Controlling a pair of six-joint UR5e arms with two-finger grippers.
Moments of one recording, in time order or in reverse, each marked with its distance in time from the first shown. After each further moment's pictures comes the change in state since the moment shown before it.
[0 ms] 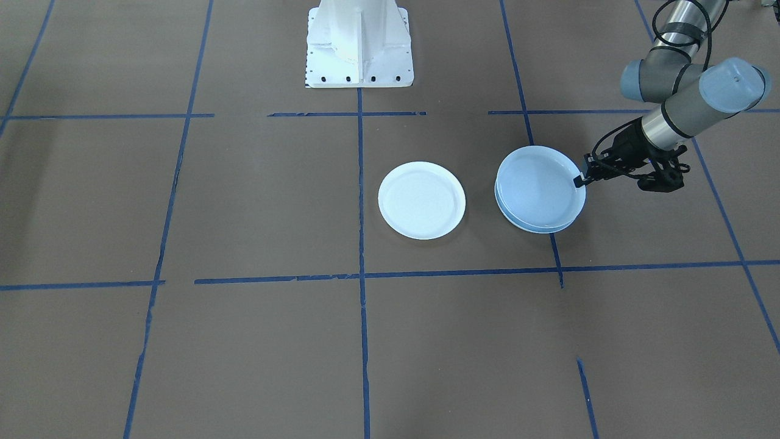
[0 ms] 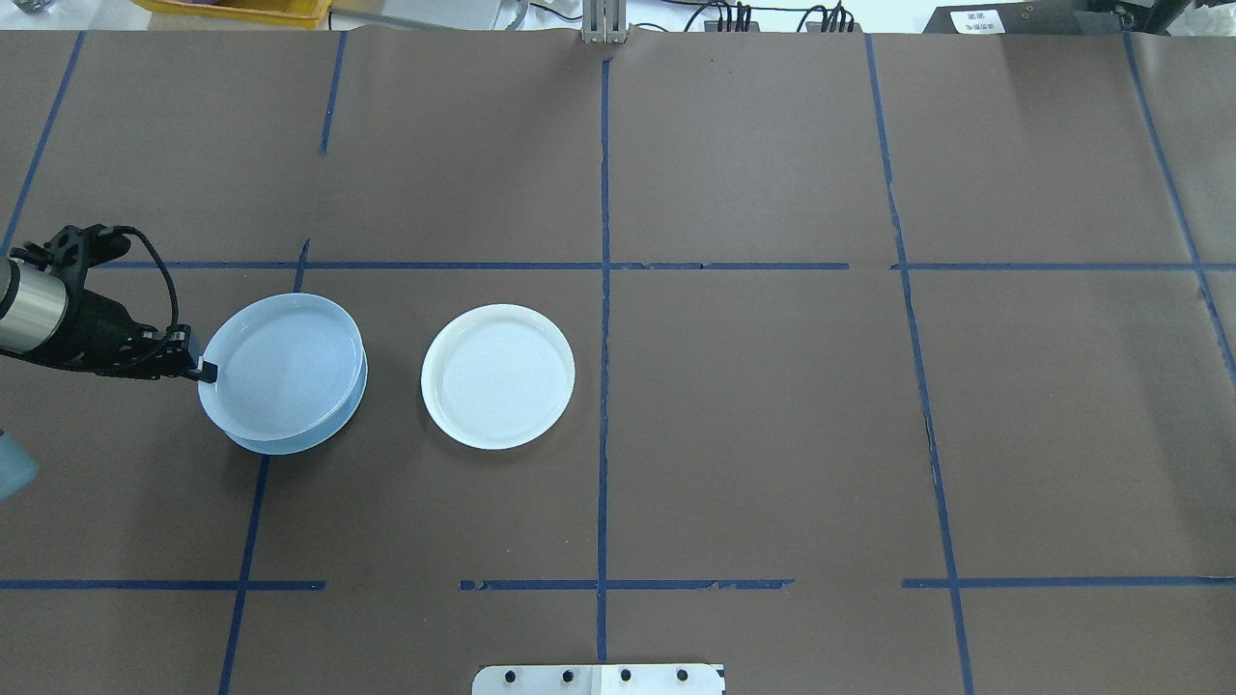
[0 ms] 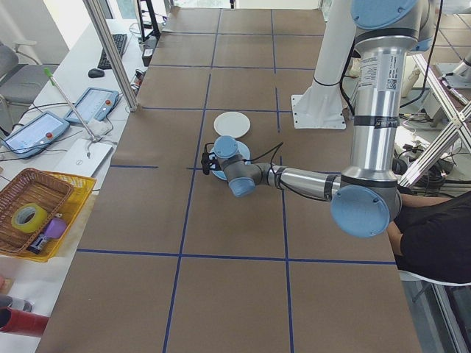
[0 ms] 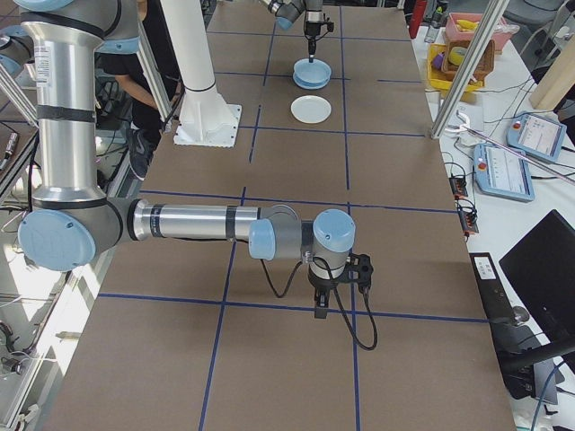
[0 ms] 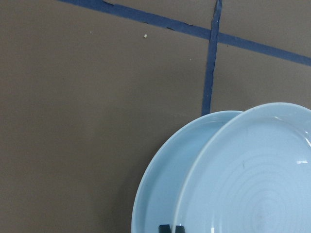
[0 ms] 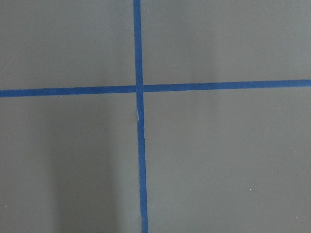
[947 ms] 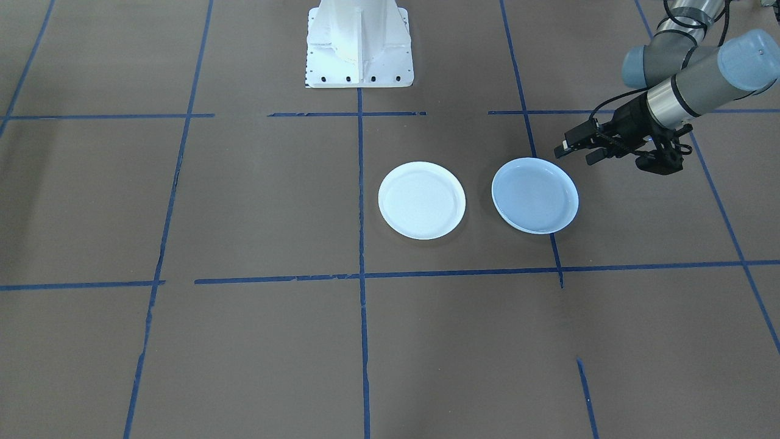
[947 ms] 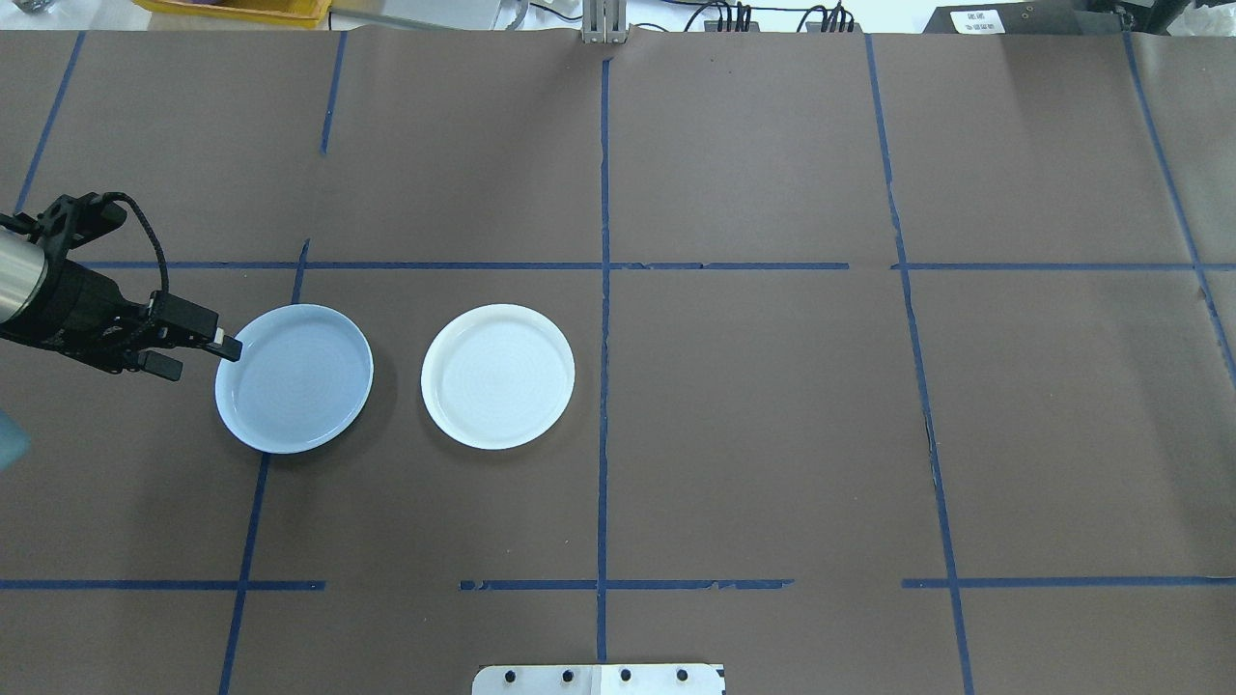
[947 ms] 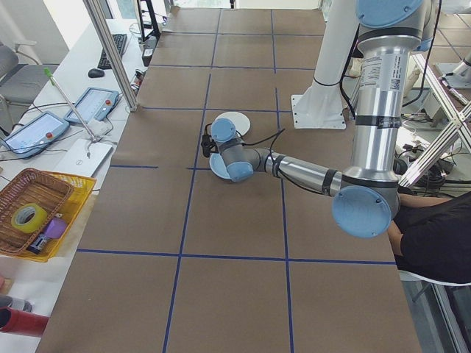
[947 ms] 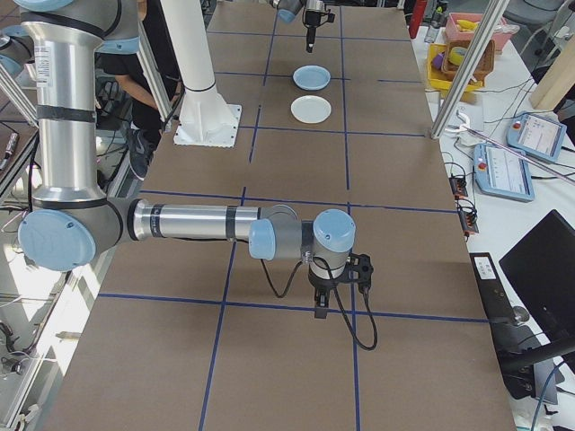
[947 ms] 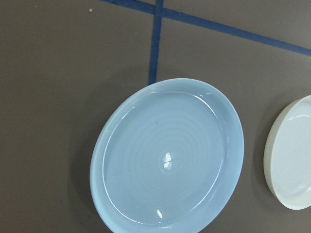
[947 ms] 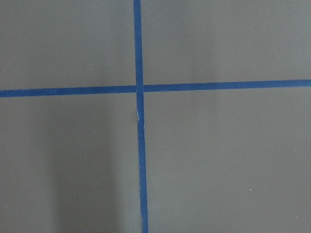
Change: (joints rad) left arm -0.039 -0.037 -0.158 0.143 -0.124 -0.008; right arm 0.000 0.000 0.000 0.000 0.000 0.000
